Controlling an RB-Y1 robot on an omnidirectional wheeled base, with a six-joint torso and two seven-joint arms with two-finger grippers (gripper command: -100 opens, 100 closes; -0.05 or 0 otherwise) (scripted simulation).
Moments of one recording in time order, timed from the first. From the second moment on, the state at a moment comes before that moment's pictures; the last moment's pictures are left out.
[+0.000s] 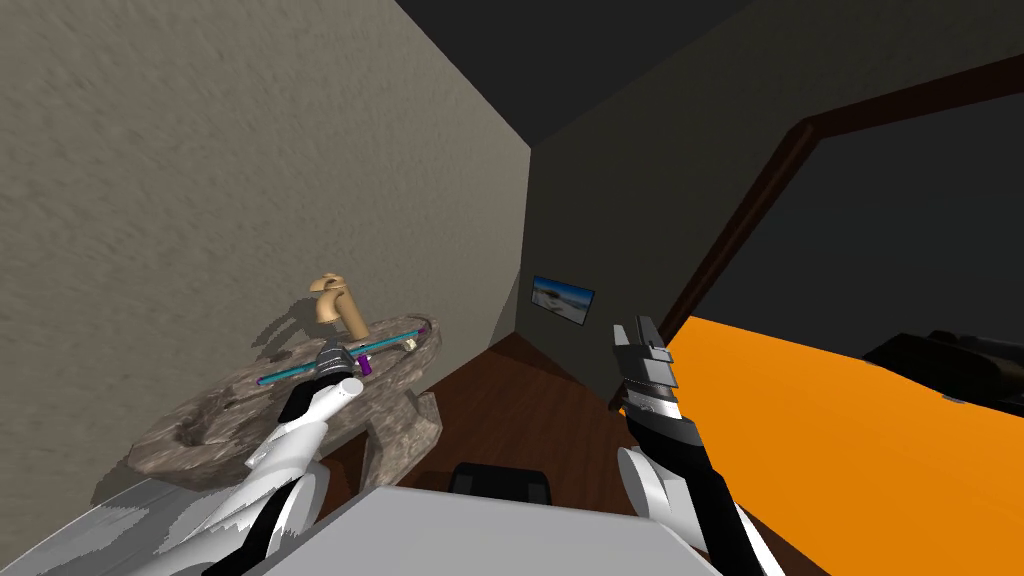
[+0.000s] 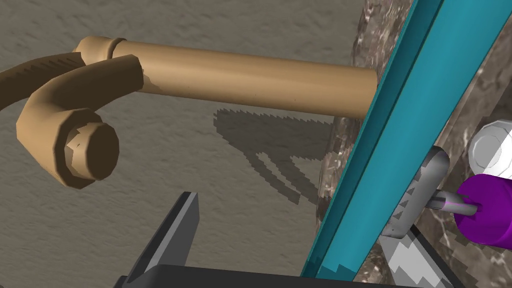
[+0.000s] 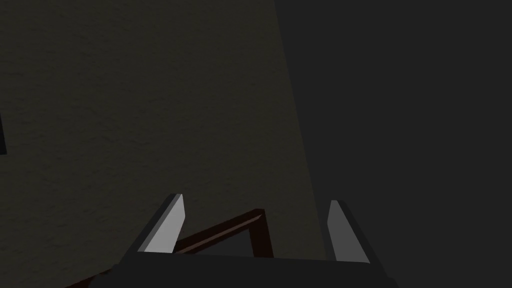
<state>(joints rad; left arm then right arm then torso) -0.17 0.42 0.71 -0.92 0.63 -0.28 -0.36 0.50 -0.02 -0.06 -2.36 0.02 -0.42 0.06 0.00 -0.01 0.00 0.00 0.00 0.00</state>
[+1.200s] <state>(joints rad) -0.21 0.52 0.61 -0.77 0.35 -0.32 -0.02 0.50 -0.02 -0.06 -2.36 0.02 -0.42 0.06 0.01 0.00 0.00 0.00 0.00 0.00</state>
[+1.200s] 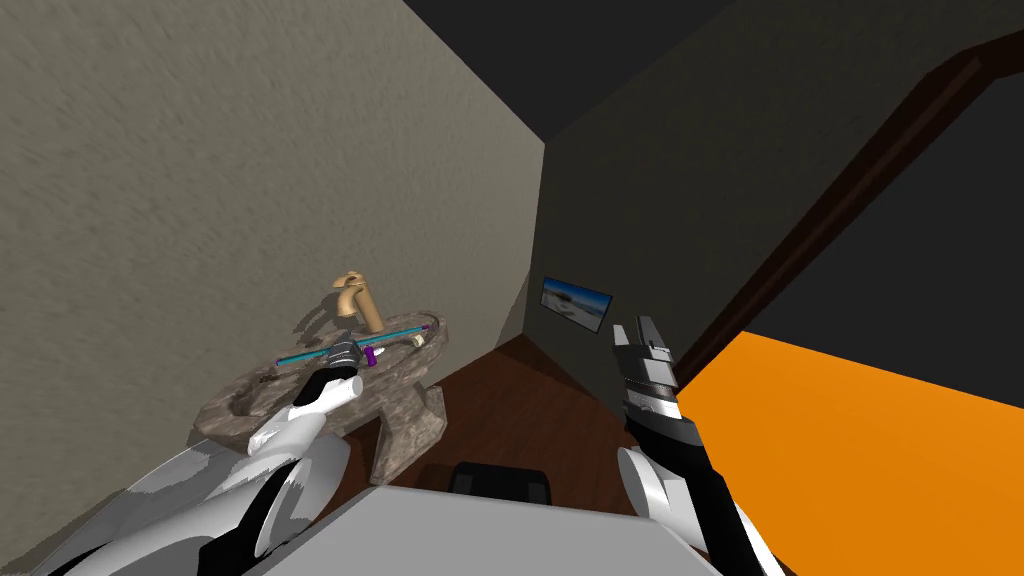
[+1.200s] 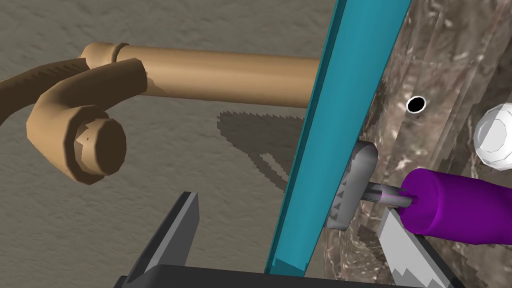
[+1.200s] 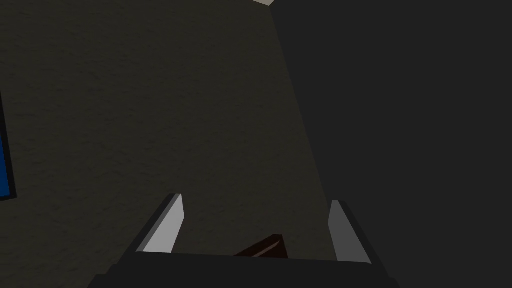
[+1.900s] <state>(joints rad) -0.25 0.59 0.54 -0.67 0.20 -0.34 0.16 0.50 -0.02 -0.06 -2.36 0.02 -0.42 0.06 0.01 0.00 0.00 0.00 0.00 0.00</state>
